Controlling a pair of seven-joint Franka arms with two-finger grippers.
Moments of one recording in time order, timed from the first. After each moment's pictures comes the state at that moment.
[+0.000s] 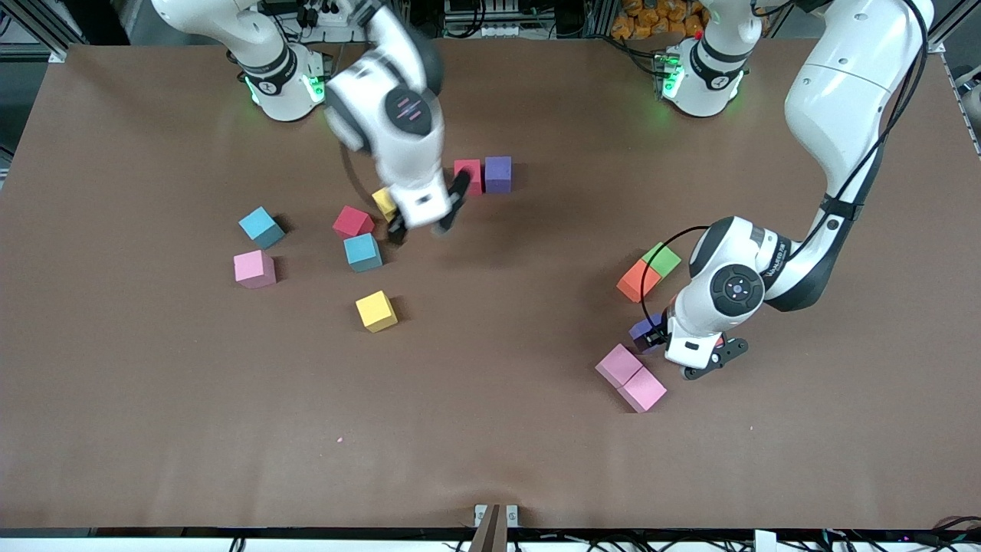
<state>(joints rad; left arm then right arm) 0.09 0.68 -0.45 -1.68 0.36 2.24 -0.98 0.57 0.28 0.06 -1.88 -0.14 2.02 -0.43</state>
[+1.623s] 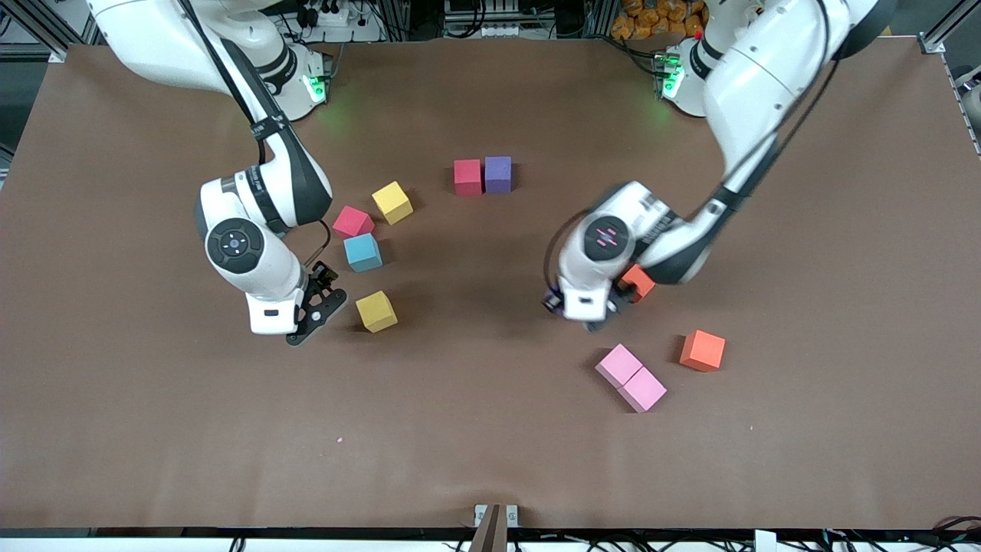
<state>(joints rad) -0.15 0.72 -0.59 -1.68 0.36 2.24 -1.70 0.24 0.43 0.07 -1.82 -0.13 2.16 -0.43</state>
